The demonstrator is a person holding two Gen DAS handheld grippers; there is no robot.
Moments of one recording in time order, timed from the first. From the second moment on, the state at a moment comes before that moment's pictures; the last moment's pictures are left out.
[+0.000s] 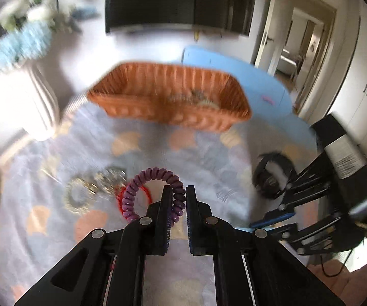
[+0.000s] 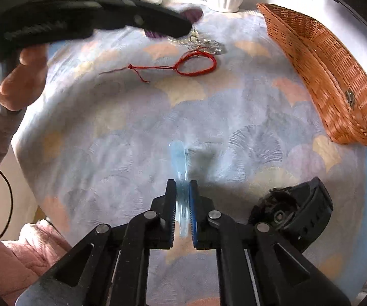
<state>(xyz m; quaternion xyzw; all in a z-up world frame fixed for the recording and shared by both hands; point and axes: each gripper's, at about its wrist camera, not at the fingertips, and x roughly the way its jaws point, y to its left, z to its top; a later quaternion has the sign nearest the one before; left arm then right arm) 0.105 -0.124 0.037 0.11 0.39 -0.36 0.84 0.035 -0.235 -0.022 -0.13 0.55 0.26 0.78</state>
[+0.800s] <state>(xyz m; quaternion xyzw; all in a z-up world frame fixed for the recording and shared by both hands) 0.201 -0.204 0.075 0.11 0.36 -0.31 0.87 0.206 -0.405 0.058 0.14 0.50 0.19 0.83</state>
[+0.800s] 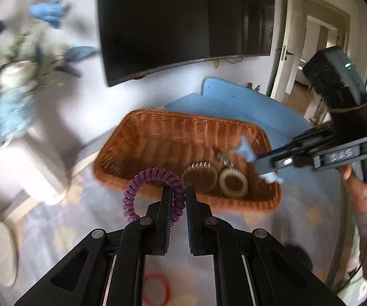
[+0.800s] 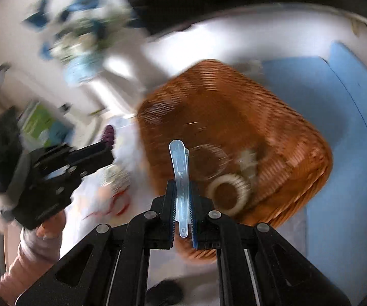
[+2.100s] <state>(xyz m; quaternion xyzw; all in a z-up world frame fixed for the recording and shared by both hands) 0.169 -0.102 0.080 0.02 0.39 -0.24 0.89 0.120 -0.379 0.088 0.13 0.45 0.18 0.86</state>
